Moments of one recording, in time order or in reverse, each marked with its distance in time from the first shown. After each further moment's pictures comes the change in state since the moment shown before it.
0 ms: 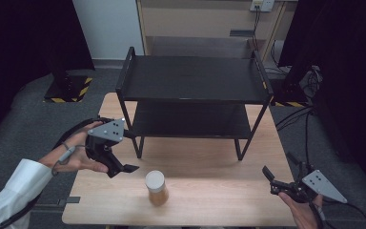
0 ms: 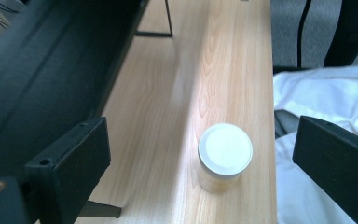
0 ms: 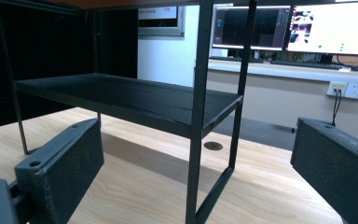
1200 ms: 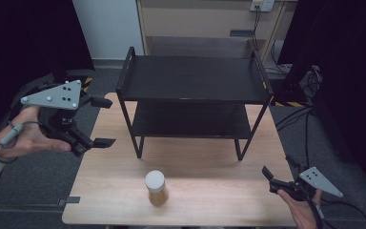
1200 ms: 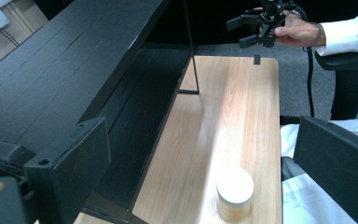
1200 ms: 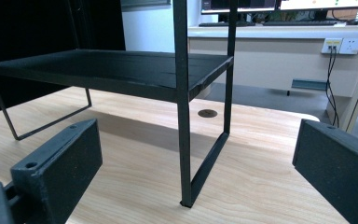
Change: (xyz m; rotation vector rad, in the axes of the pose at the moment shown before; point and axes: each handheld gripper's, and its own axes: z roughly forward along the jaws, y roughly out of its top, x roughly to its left) left arm -0.023 0.023 -0.109 -0.192 0.132 0.014; right arm 0.000 0.007 0.005 0.126 -0.048 0.082
